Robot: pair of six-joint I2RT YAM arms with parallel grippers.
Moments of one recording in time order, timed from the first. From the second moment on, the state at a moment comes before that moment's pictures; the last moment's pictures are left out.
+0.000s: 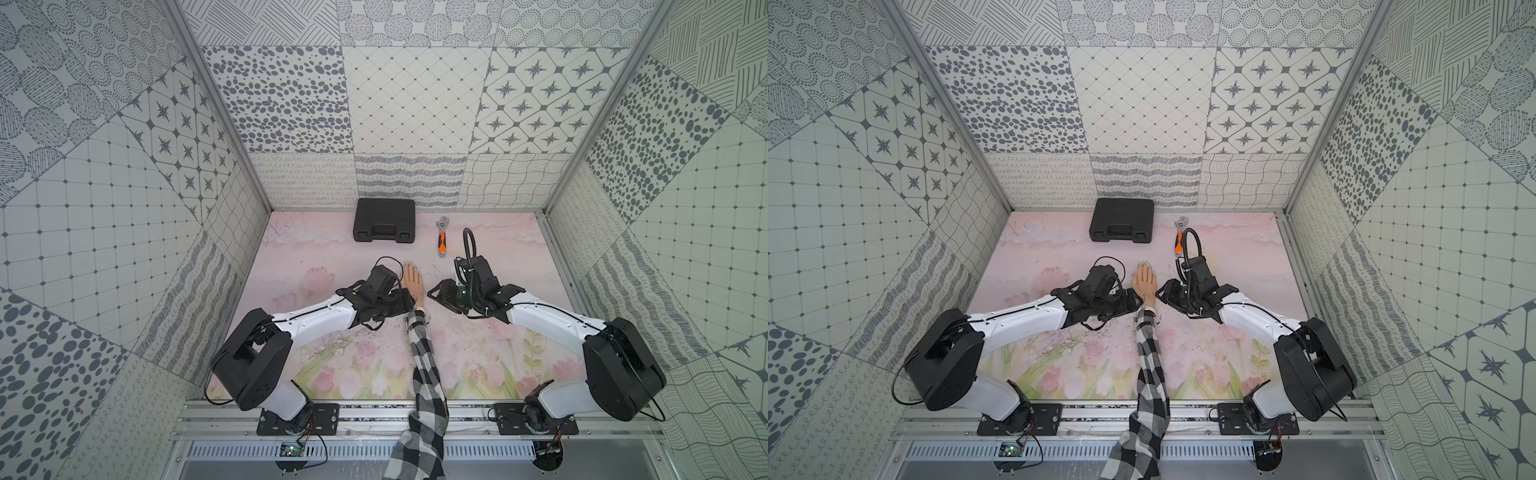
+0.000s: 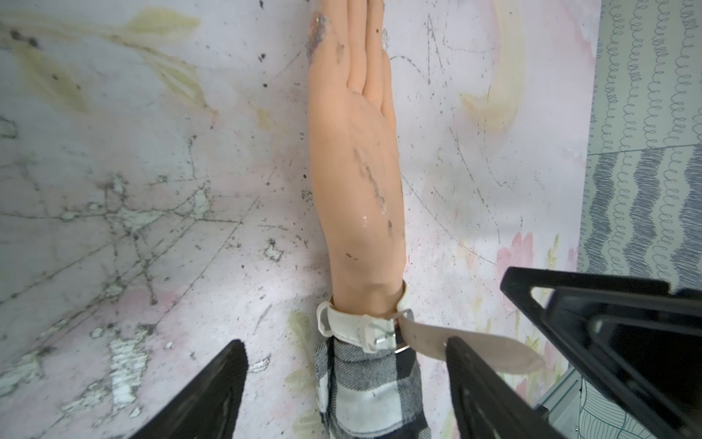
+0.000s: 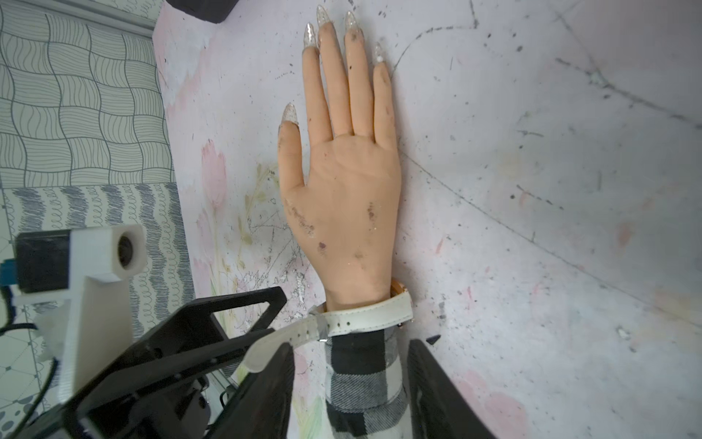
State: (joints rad) left arm -0.72 1.51 0.85 -0.22 0.13 -0.88; right arm 0.54 1.45 0.79 -0.15 -0.35 0.93
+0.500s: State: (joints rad) left arm -0.69 1.41 0.79 -0.28 0.08 -0.88; right arm 0.61 1.61 0.83 0.00 -0.45 1.01
